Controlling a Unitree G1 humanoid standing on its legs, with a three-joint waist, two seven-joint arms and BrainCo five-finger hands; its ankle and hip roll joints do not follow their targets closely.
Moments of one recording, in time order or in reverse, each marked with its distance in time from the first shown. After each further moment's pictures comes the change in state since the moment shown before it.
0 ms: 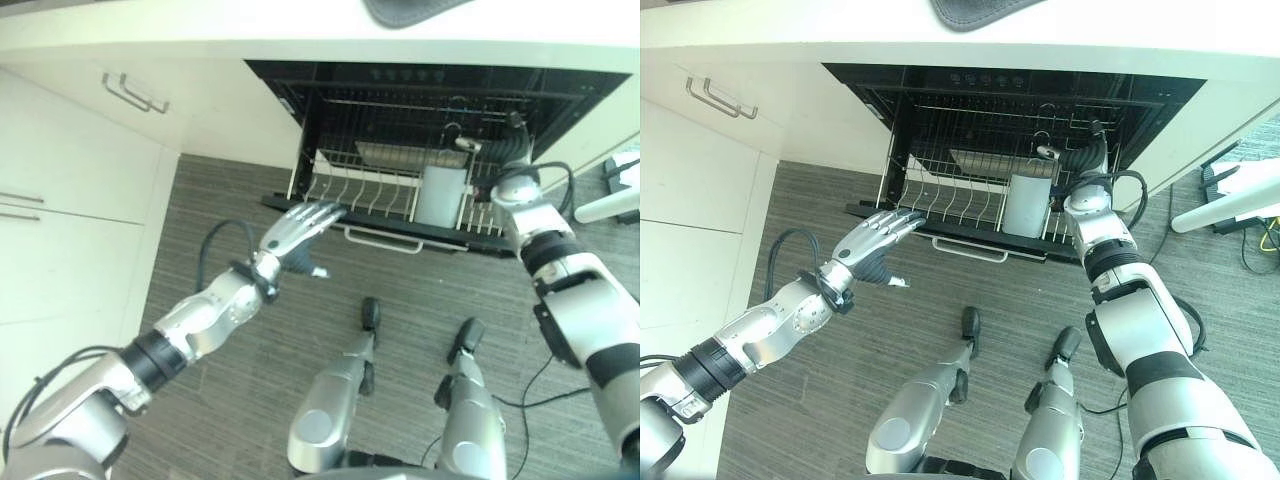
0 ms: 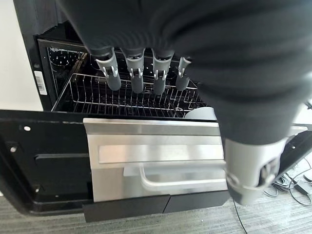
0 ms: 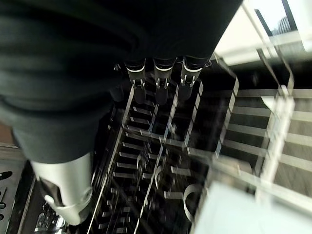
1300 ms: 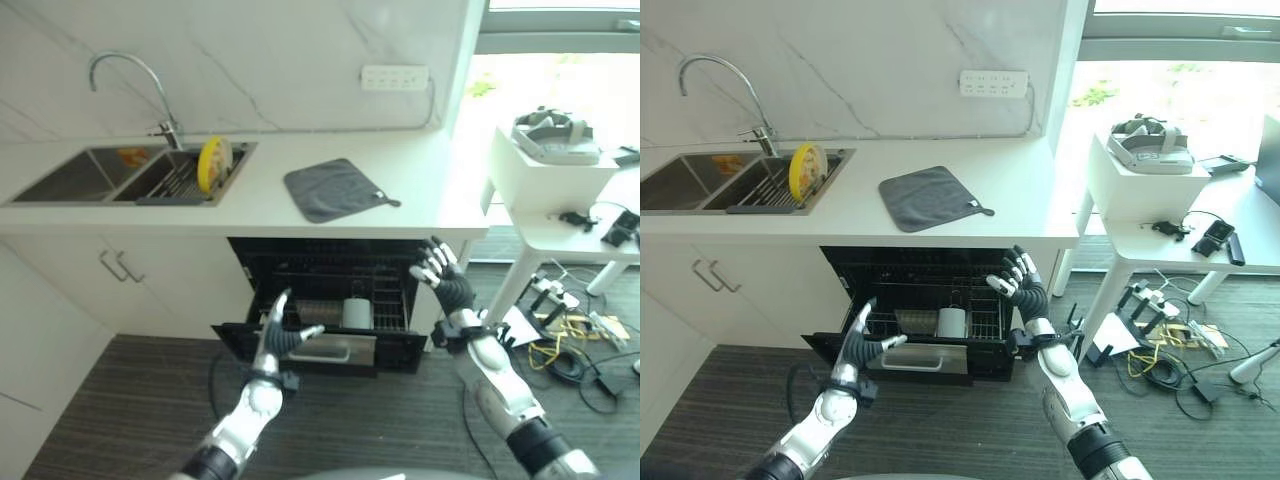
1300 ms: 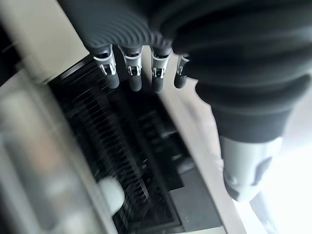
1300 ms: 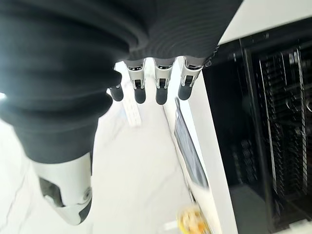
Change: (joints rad) left arm 0.604 -0.588 0.374 0.466 -0.715 -0.233 0.050; right arm 1.100 0.130 -0.032 -0.954 0.387 -0.205 0.439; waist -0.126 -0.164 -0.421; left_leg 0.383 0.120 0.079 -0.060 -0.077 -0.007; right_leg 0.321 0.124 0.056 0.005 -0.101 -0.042
